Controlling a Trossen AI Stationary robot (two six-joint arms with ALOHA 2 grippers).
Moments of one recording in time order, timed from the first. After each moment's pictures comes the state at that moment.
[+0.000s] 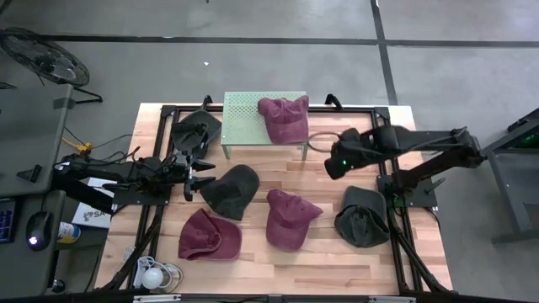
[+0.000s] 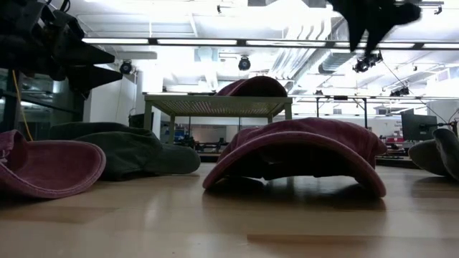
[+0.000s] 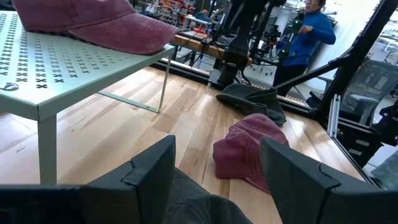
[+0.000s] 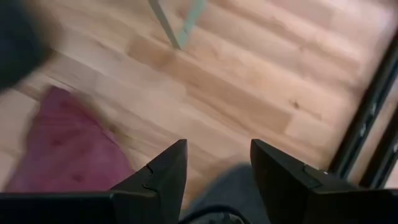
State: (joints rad) left arm -0.12 0.11 0.04 0.04 -0.26 -0.29; right arm 0.04 1.29 1.34 -1.43 0.30 1.16
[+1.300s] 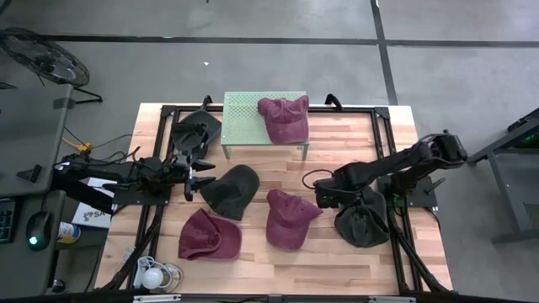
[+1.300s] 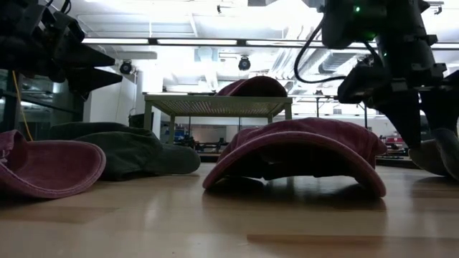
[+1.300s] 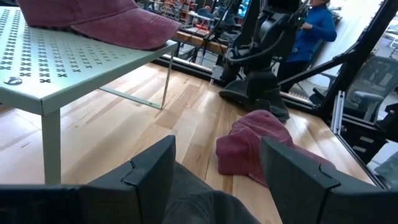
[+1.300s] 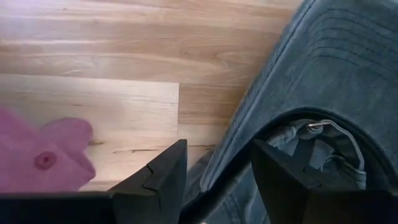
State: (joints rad) left arm -0.12 0.11 0.04 0.03 -0.27 -0.29; right arm 0.17 1.50 0.87 -0.97 -0.16 1.67
